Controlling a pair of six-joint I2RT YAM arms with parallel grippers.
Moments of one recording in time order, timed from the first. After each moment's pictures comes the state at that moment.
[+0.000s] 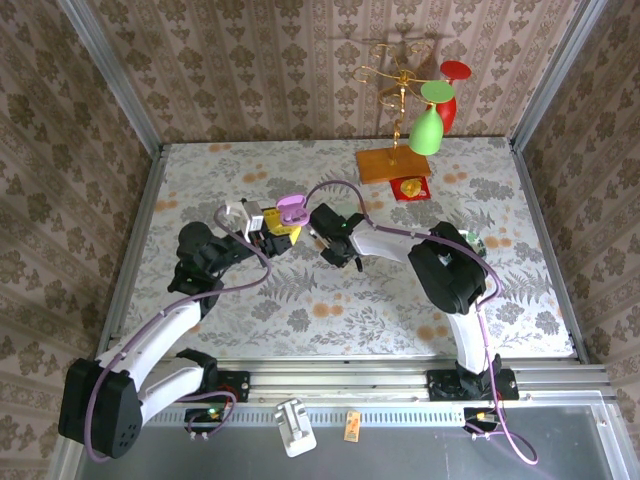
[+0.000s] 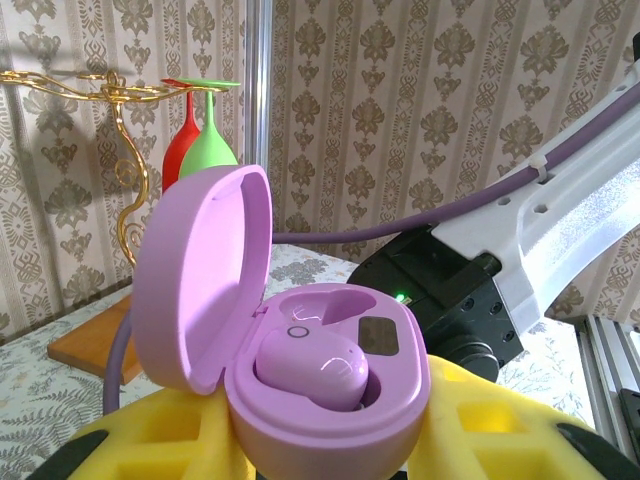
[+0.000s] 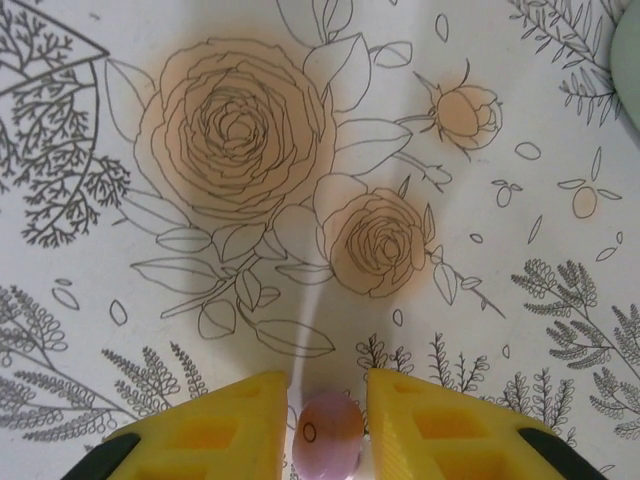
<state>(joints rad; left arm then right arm) -0.40 1.00 0.53 0.59 0.80 -0.16 0.73 2.07 1.44 -0.60 0.30 -0.11</state>
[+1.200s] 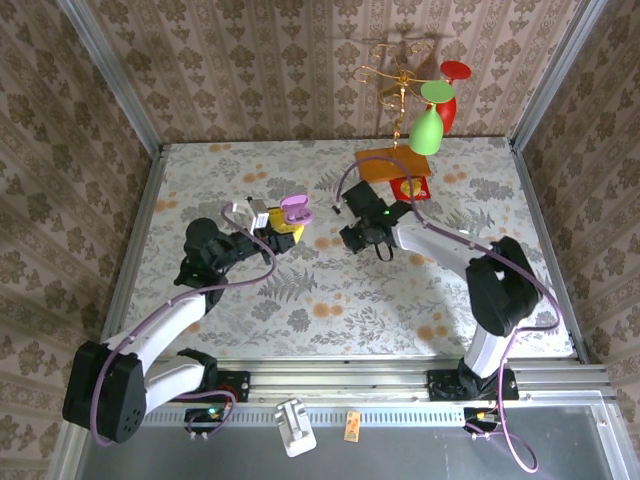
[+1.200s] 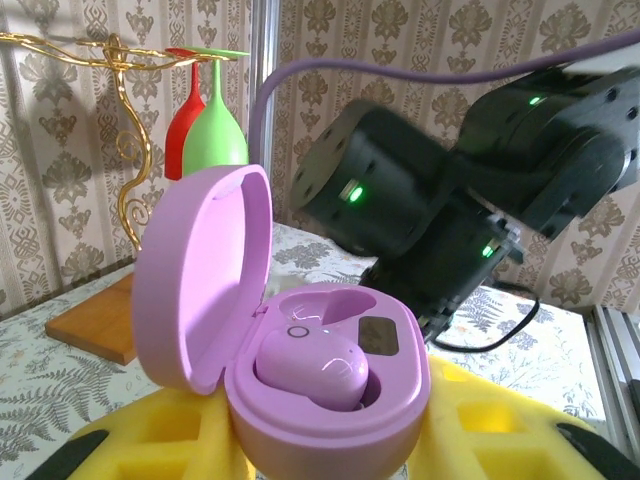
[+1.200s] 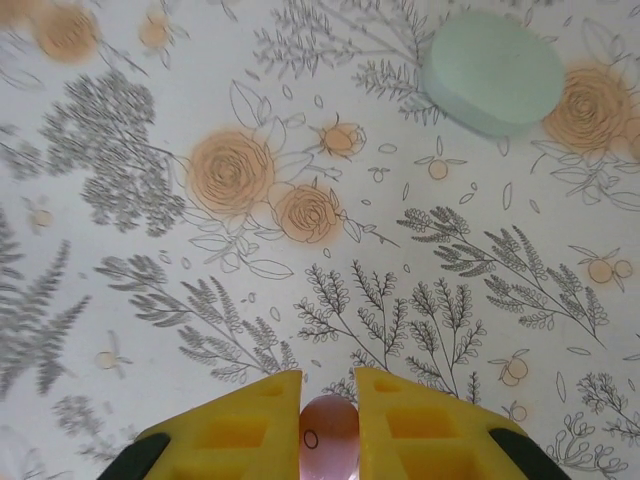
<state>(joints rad) -0.40 1.09 0.53 0.64 0.80 -0.16 0.60 1.71 1.27 -0.55 0.02 0.04</state>
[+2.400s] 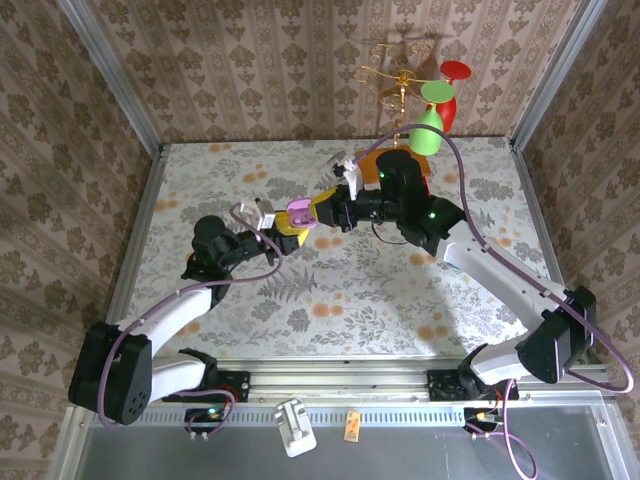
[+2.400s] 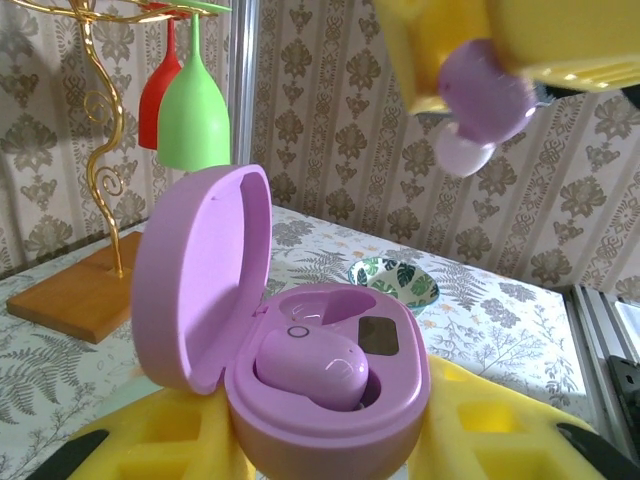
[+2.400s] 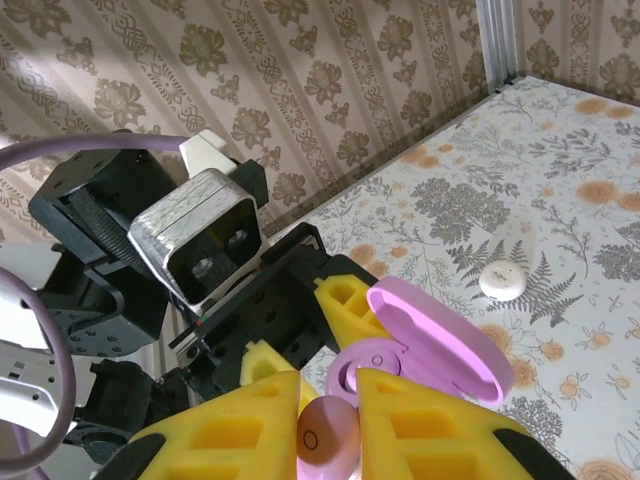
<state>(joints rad) -0.41 1.18 0.53 0.69 0.85 -0.16 0.62 1.42 1.33 -0.26 -0.56 0.19</state>
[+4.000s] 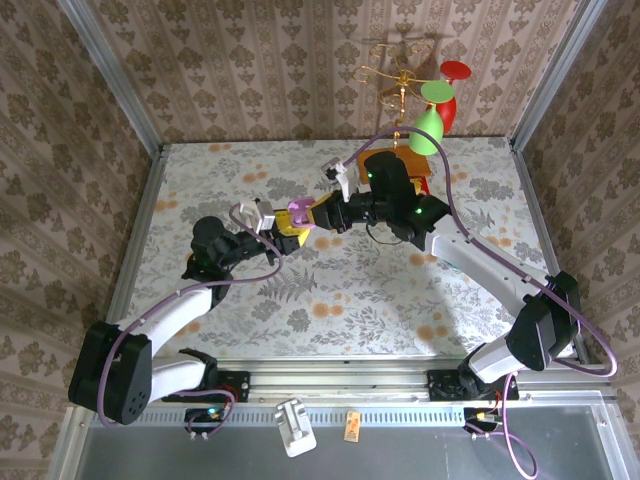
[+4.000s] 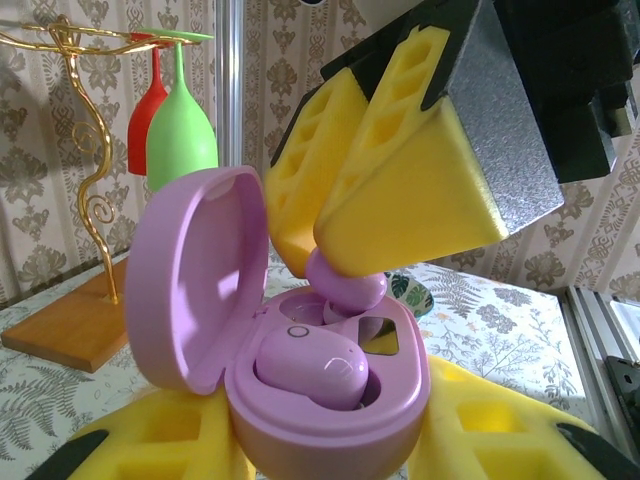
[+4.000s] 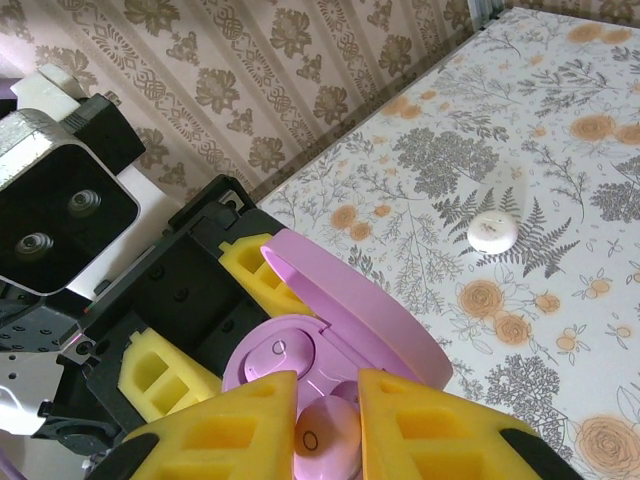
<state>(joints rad) -0.41 1.18 0.53 0.74 0.87 -0.15 0.61 1.50 1.33 -0.29 -0.55 0.21</state>
